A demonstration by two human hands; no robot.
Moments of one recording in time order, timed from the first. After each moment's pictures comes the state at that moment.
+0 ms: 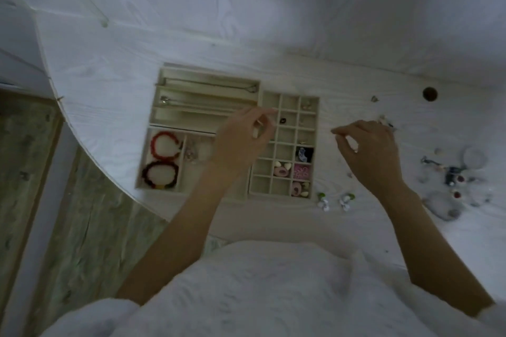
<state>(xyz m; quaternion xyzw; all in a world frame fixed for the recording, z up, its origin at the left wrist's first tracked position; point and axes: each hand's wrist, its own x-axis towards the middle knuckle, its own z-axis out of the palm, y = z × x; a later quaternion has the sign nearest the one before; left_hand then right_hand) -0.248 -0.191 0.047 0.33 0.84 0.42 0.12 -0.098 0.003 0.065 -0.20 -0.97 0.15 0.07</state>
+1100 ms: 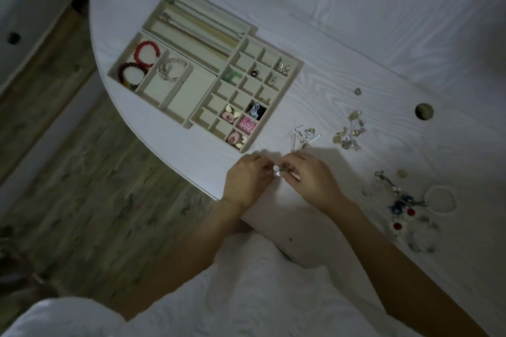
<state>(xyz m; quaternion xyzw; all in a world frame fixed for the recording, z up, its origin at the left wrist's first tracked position) -0.008 -0.096 -0.012 0.12 0.94 0.26 0.16 0.006 0.072 -0.004 0.09 -0.92 0.36 -0.11</state>
